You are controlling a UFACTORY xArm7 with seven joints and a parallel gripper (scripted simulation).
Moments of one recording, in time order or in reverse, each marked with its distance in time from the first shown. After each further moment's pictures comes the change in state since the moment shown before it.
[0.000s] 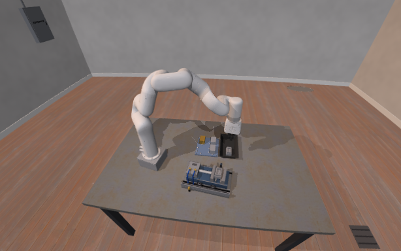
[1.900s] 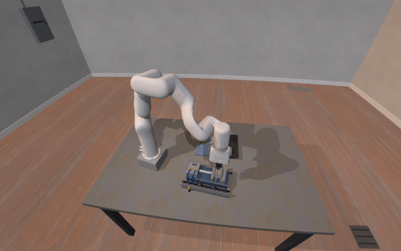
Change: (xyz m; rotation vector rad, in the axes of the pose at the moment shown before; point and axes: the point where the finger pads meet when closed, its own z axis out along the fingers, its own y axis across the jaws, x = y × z) arm -0.240 -0.042 0.005 0.007 0.012 -0.007
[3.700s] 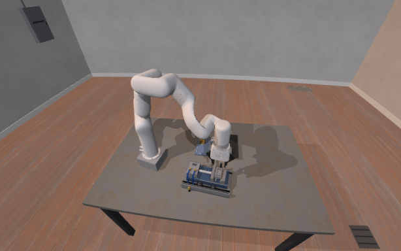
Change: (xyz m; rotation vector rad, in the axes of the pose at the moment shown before) arm 0.018 0.001 0.001 0.000 -0.001 0.000
